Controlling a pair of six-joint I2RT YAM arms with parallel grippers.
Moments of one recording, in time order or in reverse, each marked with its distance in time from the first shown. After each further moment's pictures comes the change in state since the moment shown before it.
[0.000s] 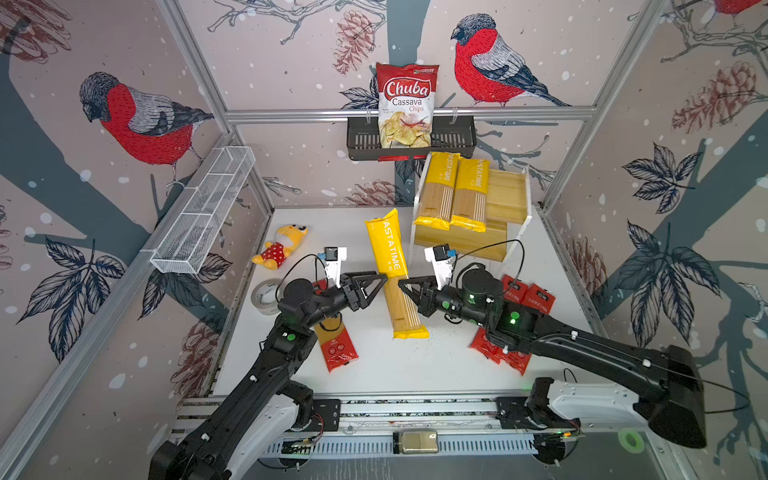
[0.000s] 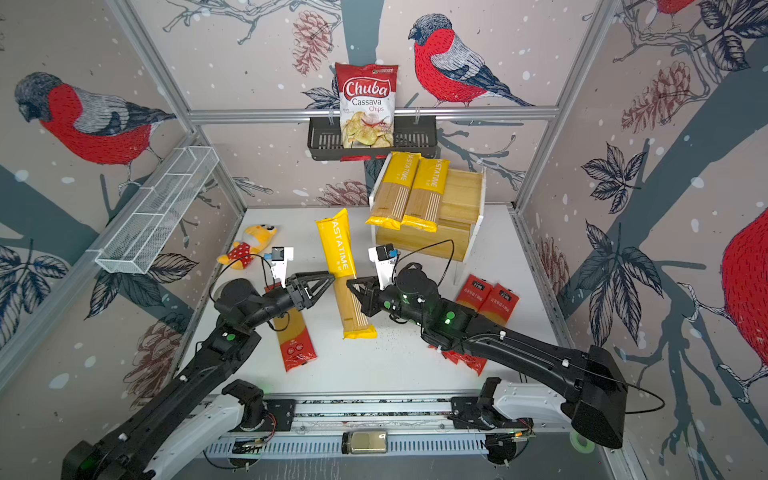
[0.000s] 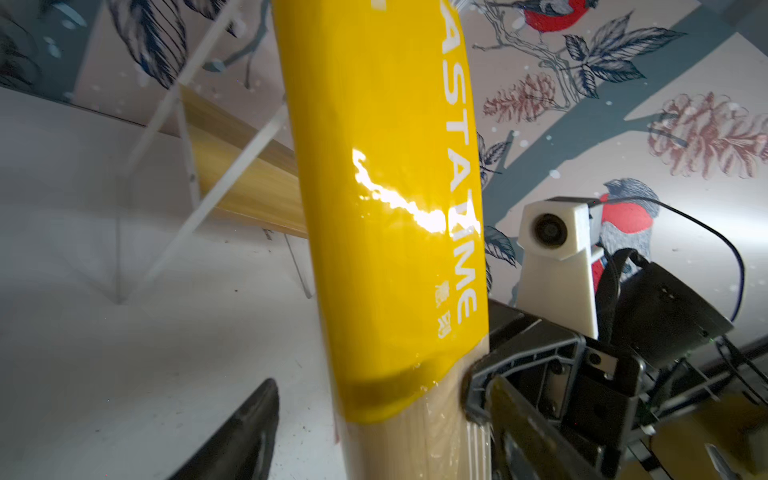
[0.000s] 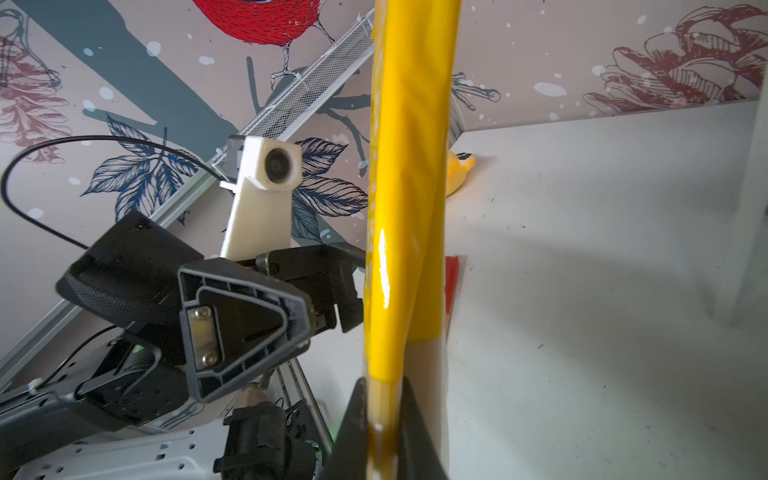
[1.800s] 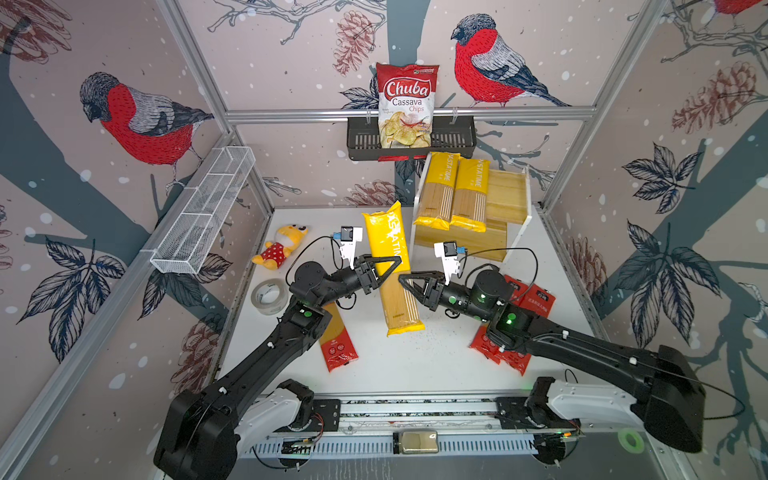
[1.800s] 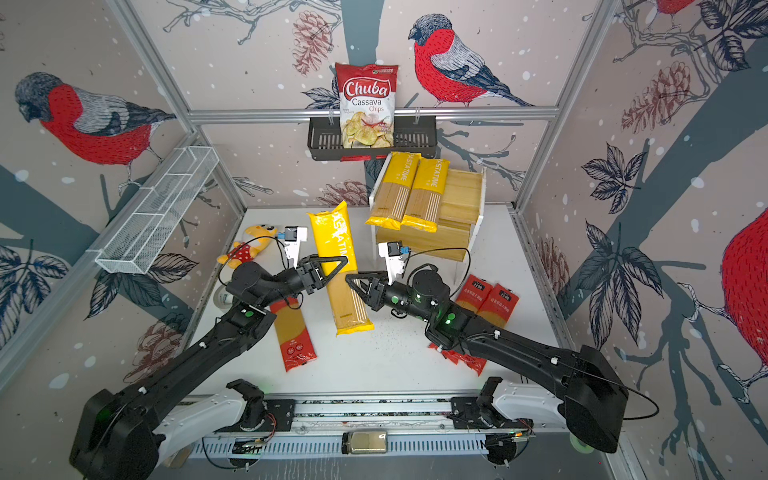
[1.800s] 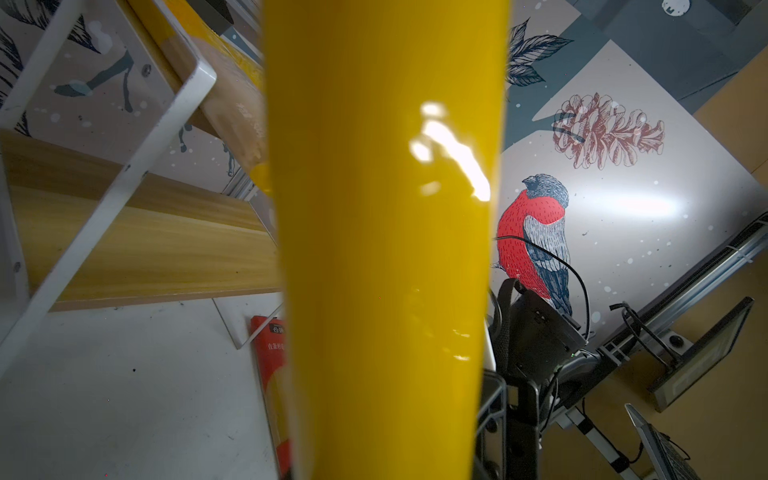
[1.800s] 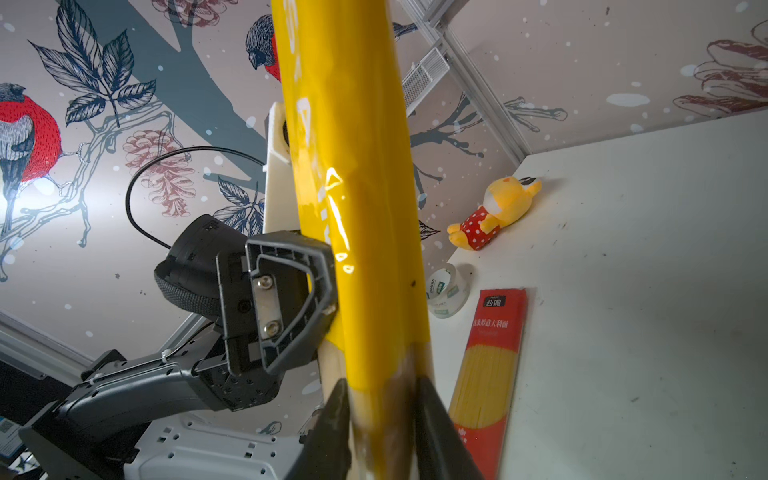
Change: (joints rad) left arm -0.070 0.219 0.170 0.236 0.076 -0.080; right arm -0.095 0.007 -0.153 0.348 -0.164 0.153
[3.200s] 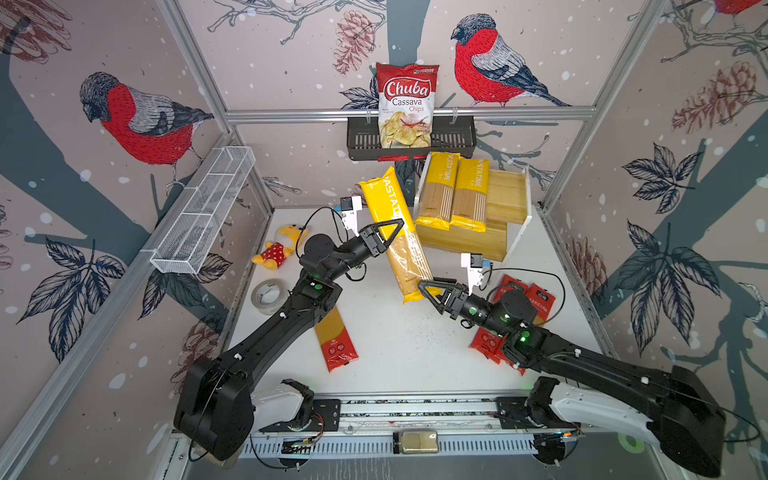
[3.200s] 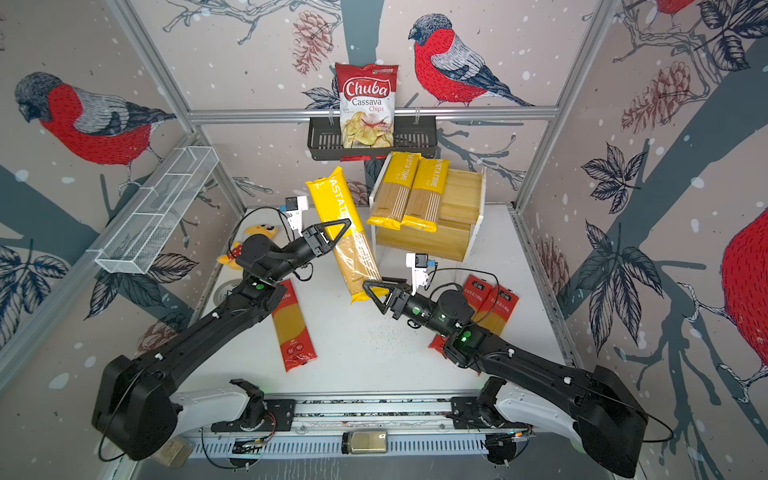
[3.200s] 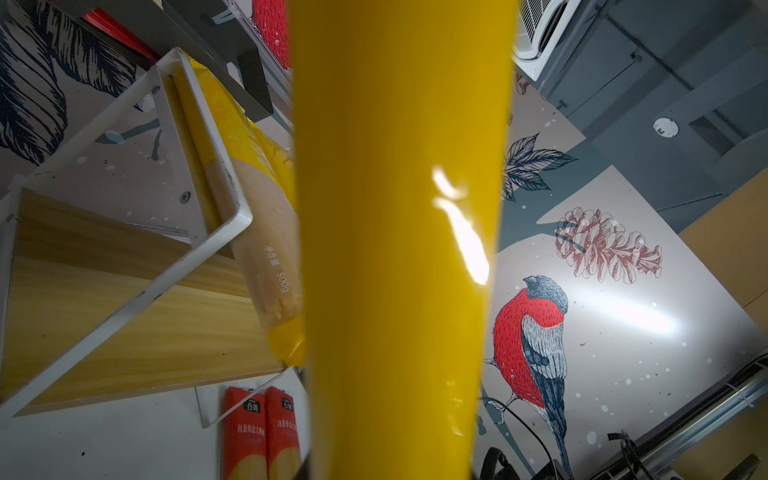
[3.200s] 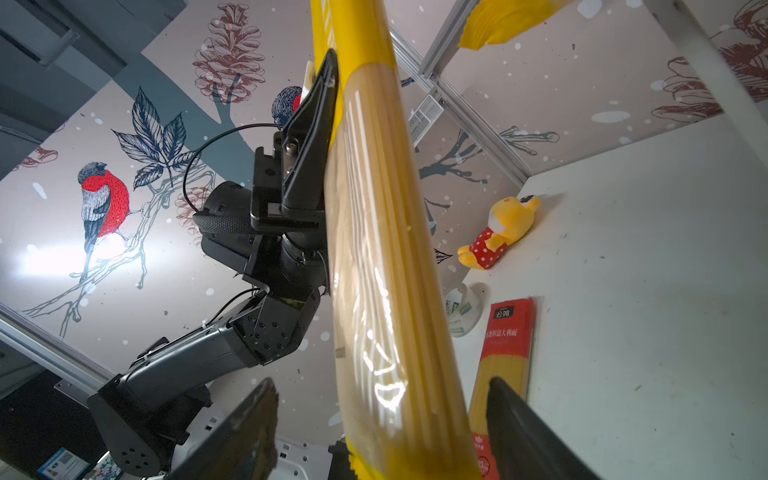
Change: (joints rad) left arm -0.006 0.184 0.214 0.037 -0.176 -0.198; right arm -0.055 -0.130 -0.231 0.240 0.009 0.138
